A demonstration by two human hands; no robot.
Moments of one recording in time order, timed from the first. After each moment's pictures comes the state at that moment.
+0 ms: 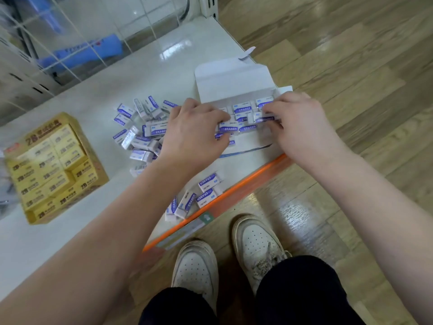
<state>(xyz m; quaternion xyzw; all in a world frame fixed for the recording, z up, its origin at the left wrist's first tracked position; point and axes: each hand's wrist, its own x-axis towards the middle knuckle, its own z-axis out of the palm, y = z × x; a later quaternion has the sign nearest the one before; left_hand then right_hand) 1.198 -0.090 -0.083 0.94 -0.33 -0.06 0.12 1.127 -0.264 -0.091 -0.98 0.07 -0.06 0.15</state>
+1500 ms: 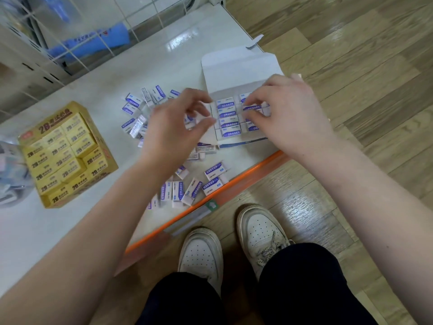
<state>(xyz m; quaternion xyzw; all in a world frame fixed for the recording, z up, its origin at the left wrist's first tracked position) 1.187 -0.049 -0.071 0.89 -0.26 -0.05 0.38 1.133 -0.230 -0.063 -0.98 0.07 -0.04 0.18</state>
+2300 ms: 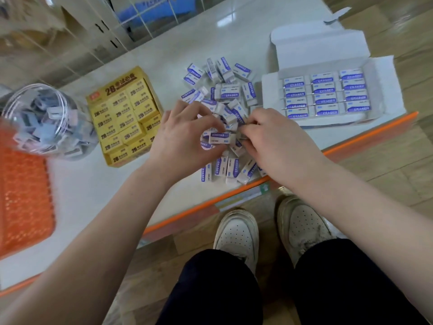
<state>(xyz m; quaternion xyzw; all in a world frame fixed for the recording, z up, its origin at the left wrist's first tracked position) 1.176 0.048 -0.087 0.94 -0.29 -0.04 0.15 1.126 -0.127 -0.094 -0.98 -0.12 0.03 0.16</state>
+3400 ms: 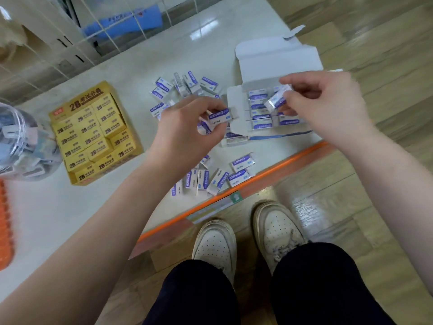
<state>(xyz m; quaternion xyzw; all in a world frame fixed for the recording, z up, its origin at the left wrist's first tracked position) 1.179 -0.016 -0.072 0.90 -0.27 0.00 0.34 1.137 -0.229 -0.067 -0.85 0.20 -0.04 0.49</state>
